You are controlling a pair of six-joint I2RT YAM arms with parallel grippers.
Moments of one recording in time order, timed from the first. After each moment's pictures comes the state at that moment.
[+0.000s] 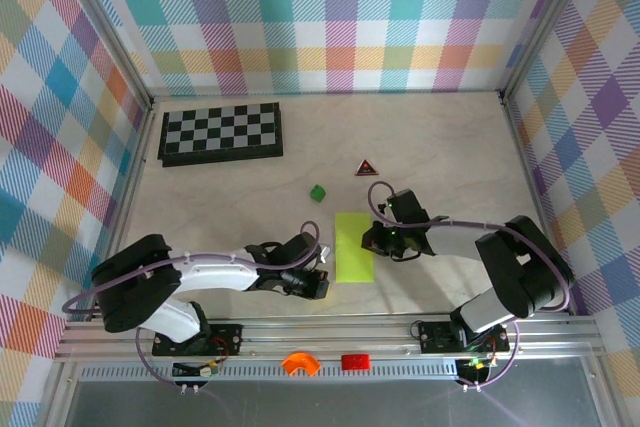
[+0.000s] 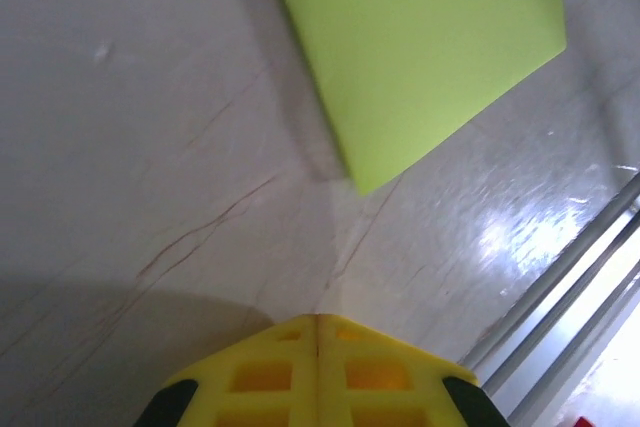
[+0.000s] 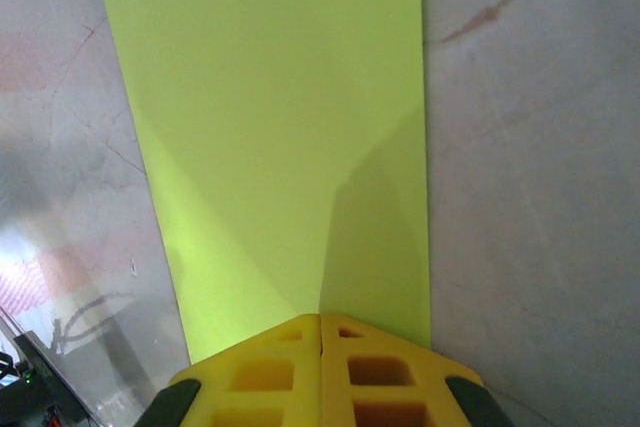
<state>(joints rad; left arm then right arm) -1.04 1.44 0.56 -0.14 0.26 -0.76 0.52 1.51 0.54 -0.05 -0.47 0.74</state>
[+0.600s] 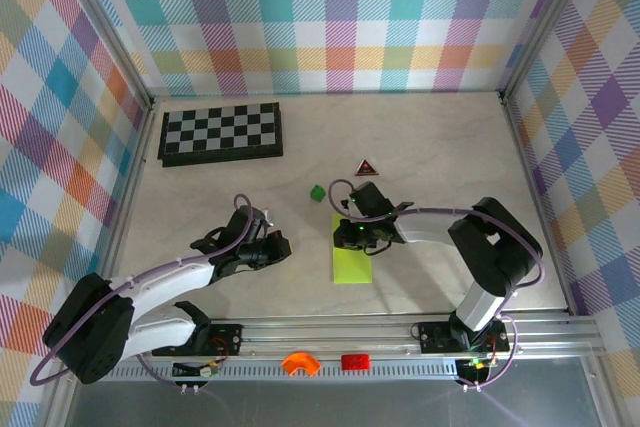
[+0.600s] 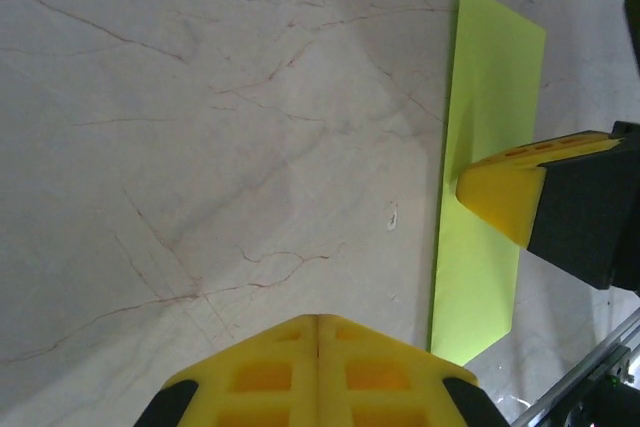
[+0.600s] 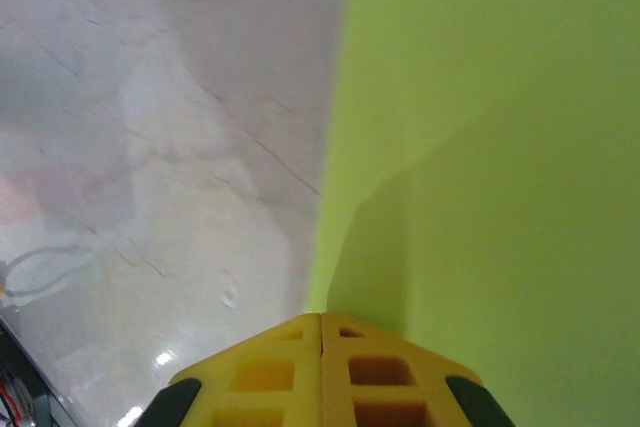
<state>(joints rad) -0.61 1.15 0.43 -0.13 0.28 -0.89 0.72 1.68 0.79 -0.13 -0.41 0.64</state>
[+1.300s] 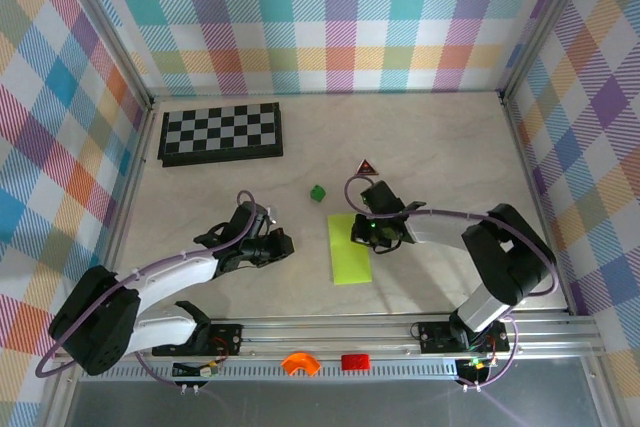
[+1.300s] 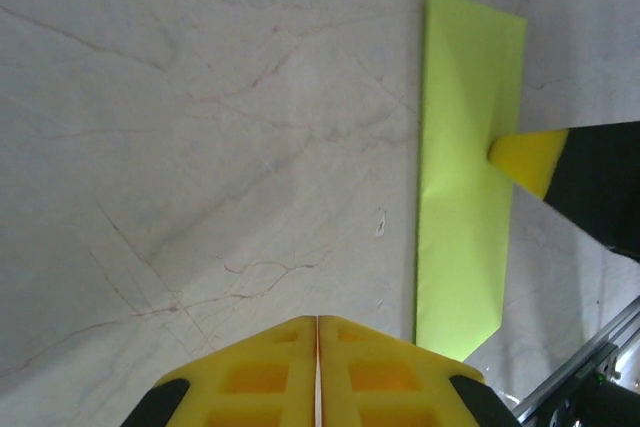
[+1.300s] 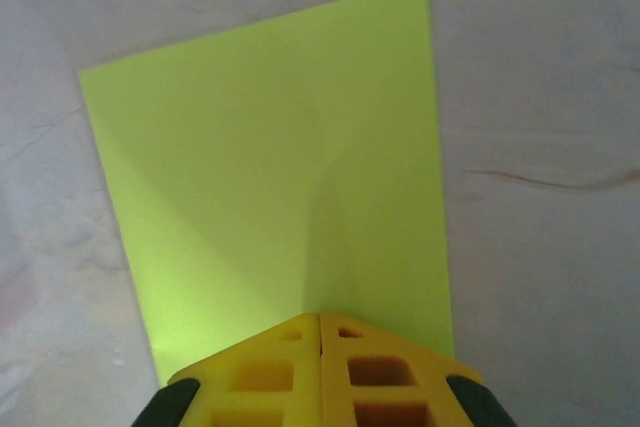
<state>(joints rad) -0.60 1.18 0.46 -0.15 0.29 -0.89 0.67 1.62 0.75 -0.21 -0.24 0.75</state>
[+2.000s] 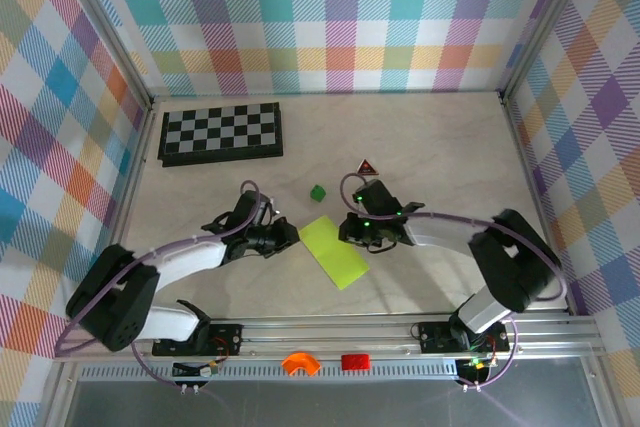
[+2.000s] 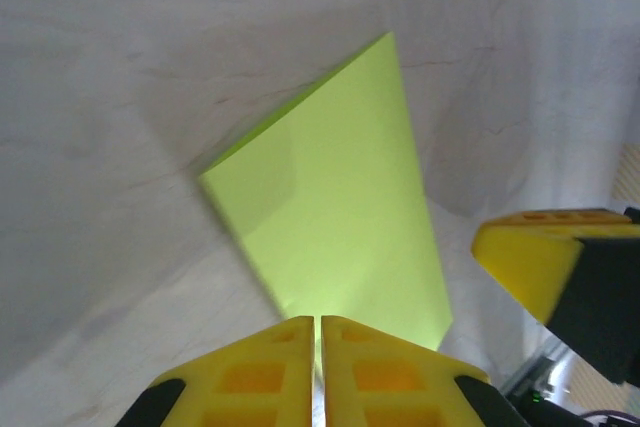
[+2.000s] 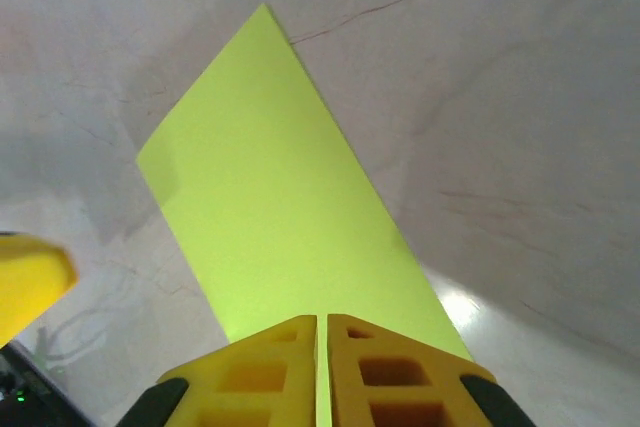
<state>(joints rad) -0.55 1.37 0.55 -0.02 0.41 -0.95 0.68 1.52 0.73 -0.18 -0.32 0.80</state>
